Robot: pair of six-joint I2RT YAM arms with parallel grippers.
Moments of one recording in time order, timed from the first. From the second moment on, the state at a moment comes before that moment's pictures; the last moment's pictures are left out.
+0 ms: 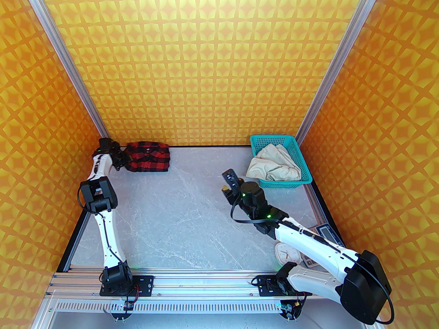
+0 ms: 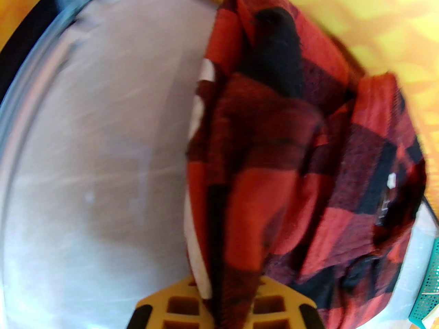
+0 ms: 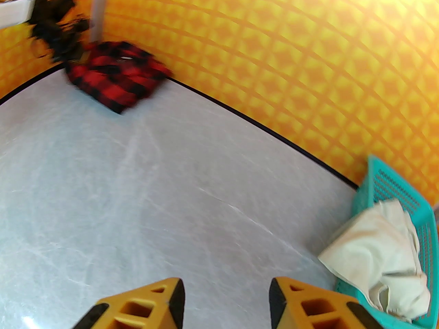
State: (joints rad) left arm 0.36 2.63 2.42 -0.81 0.37 -0.24; right arm 0.60 1.16 0.75 0.01 0.26 -0.19
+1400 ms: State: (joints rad) left arm -0.16 1.68 1.25 -0.27 0.44 -0.20; right arm -0.23 1.99 1.74 -0.76 0.06 0.33
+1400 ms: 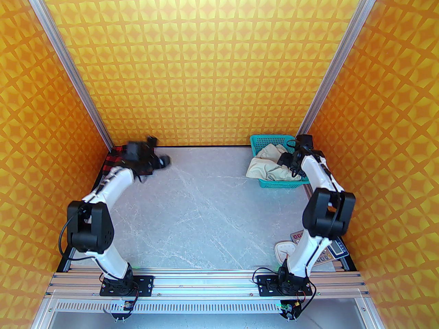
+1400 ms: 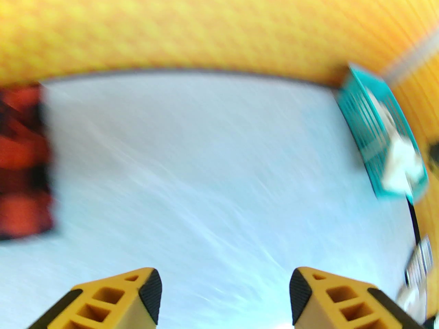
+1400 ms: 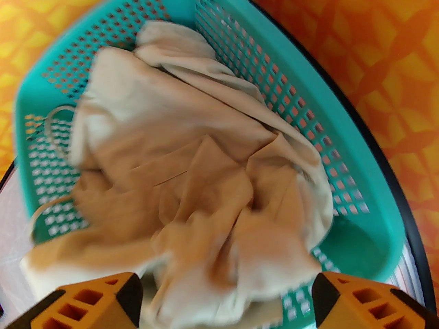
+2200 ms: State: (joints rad) left arm -0.21 1.48 0.97 -0.02 0.51 -0.37; right arm -0.07 1.64 1.61 -0.58 -0.07 0.38
